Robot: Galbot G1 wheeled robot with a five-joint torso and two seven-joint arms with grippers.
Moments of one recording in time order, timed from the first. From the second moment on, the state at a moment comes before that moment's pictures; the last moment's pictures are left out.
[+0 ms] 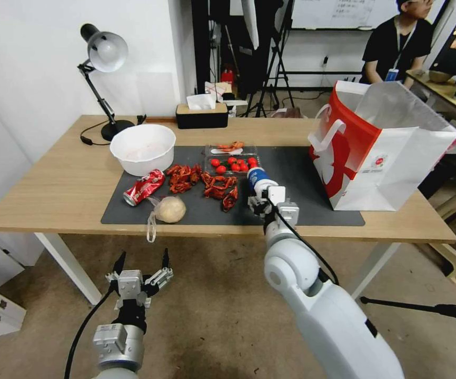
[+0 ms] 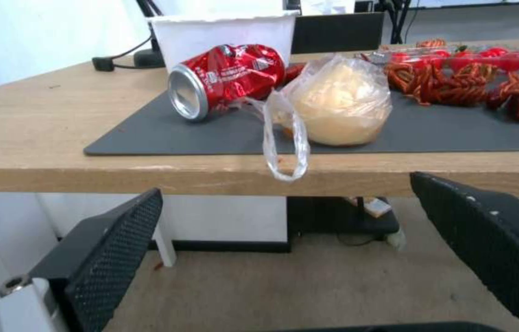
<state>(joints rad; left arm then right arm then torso) 1.80 -1.41 -0.43 -2.18 -0.10 -0.05 -0.23 -0.97 1.26 0.02 2.03 0.49 -0.55 0.68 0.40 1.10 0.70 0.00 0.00</state>
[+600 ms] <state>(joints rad) 1.81 -1.42 -0.43 -2.19 -0.09 -0.06 -0.22 -0.86 1.10 0.28 2.16 0.46 -0.47 0.45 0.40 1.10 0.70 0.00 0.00</state>
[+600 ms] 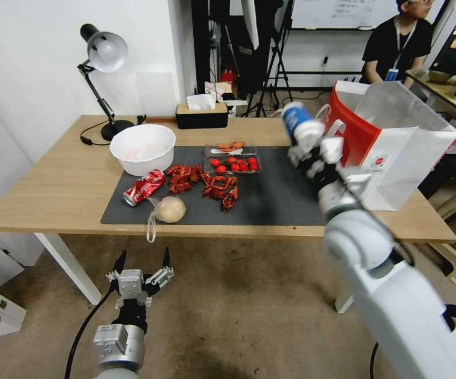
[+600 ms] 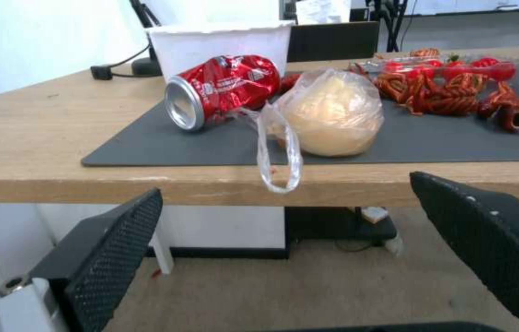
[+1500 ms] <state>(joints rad) 1.79 -1.41 -0.42 -2.18 -0.08 -0.06 -0.20 -0.66 0.99 0.43 2.07 0.74 -0.62 0.80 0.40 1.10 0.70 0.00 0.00</state>
